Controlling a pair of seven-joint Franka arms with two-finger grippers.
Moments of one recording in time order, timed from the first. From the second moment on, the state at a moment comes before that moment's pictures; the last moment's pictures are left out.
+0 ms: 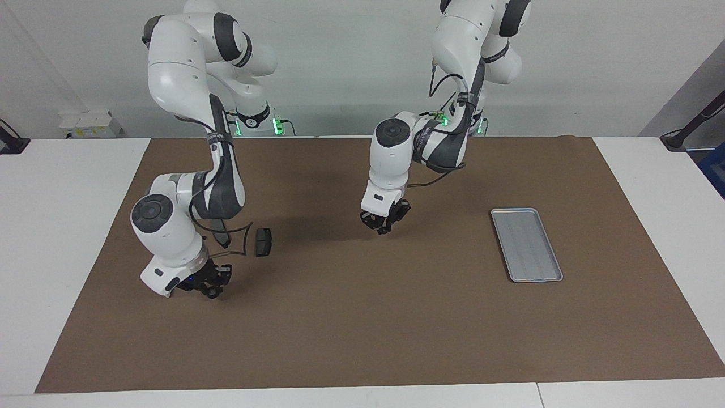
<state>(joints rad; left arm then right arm) -0.67 0.42 0.00 -1.74 0.04 2.22 -0.94 -0.03 0.61 0.04 -1.52 -0.06 2.16 -0.11</state>
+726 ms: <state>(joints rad) -0.67 0.43 0.01 -1.86 0.06 2.37 -0.95 -0.03 0.62 0.04 -1.54 -0.06 2.18 -0.11</state>
